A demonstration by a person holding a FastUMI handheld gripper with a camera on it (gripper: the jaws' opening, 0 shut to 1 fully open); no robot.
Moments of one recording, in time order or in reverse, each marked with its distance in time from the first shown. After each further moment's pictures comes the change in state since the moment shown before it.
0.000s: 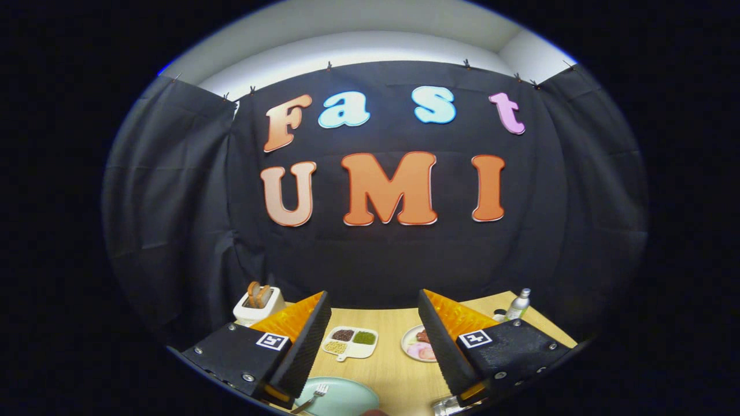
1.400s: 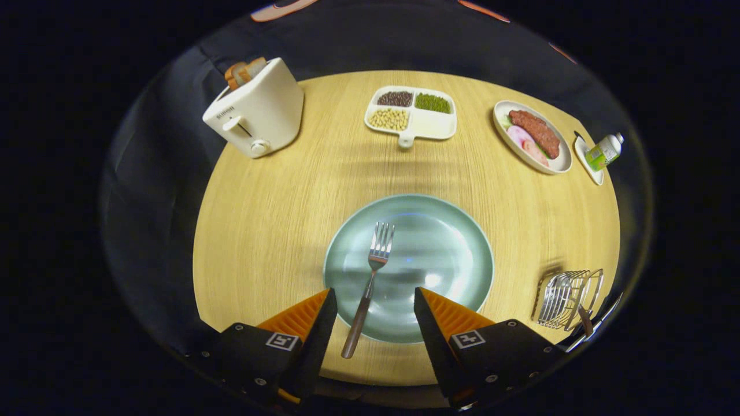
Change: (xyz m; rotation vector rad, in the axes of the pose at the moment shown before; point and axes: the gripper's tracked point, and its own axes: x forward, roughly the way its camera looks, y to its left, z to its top) arm -0.029 0.108 -0.330 0.002 1.243 0.042
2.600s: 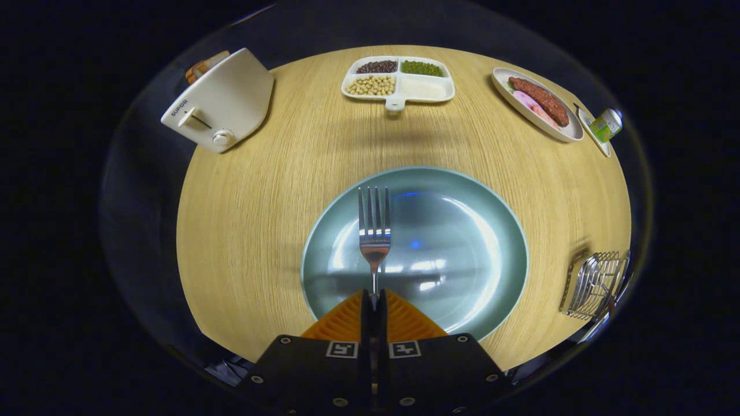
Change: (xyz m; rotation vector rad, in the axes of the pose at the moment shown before) arm 0.035 -0.006 0.000 0.095 0.003 0.005
